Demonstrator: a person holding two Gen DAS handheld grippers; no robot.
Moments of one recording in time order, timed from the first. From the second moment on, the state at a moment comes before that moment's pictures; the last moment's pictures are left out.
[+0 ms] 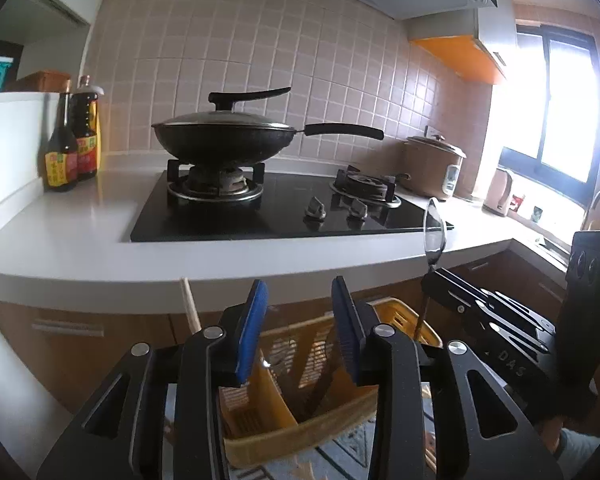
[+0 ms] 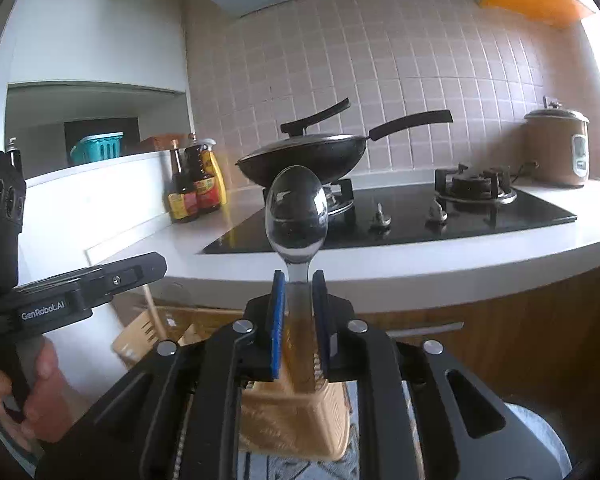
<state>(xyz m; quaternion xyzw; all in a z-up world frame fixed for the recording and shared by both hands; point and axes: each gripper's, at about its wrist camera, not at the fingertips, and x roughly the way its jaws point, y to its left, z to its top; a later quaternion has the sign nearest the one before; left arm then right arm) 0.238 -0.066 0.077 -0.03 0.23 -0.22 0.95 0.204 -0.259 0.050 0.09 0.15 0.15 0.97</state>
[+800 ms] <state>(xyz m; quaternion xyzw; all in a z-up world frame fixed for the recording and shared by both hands) 0.188 -0.022 0.065 -0.04 0.31 -0.21 0.93 0.189 -0.286 0.038 0.12 0.29 0.18 0.93</state>
